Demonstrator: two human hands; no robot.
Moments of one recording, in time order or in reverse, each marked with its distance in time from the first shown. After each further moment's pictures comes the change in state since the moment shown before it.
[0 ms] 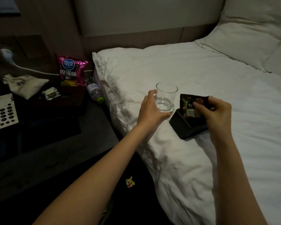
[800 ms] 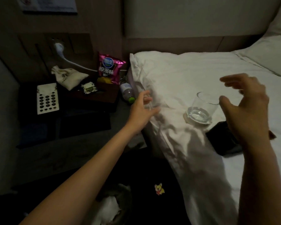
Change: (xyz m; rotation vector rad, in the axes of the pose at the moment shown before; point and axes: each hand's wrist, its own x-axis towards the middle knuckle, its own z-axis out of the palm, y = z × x) left_hand -0.004 -0.052 -0.128 -0.239 0.127 -0.120; right_hand -0.013 -0.107 0.060 -0.433 -0.091 -0.344
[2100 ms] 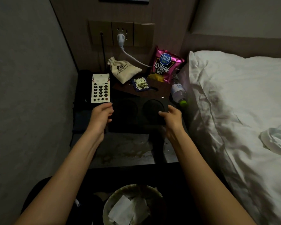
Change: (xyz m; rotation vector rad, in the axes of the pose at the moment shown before) left_hand -0.031 -0.095 -0.259 -0.180 0.544 -0.412; right_hand -0.025 -0.109 0.320 0.919 -0.561 0.722
